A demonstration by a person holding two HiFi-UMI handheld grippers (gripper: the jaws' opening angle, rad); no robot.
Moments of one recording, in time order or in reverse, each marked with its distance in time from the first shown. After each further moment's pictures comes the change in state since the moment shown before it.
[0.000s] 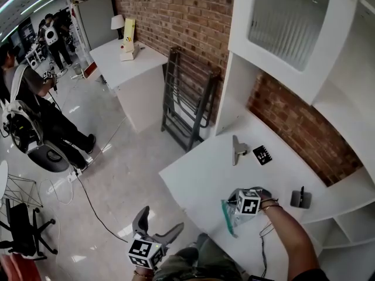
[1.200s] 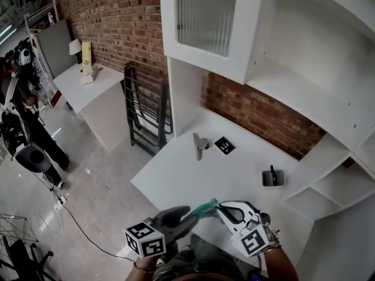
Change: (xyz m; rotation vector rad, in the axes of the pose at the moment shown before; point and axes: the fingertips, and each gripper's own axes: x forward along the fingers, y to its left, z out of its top) left arm 0.025 -0.197 0.061 -0.221 0.088 -0.753; right arm -0.235 0.100 0.059 0.254 -0.513 -0.808
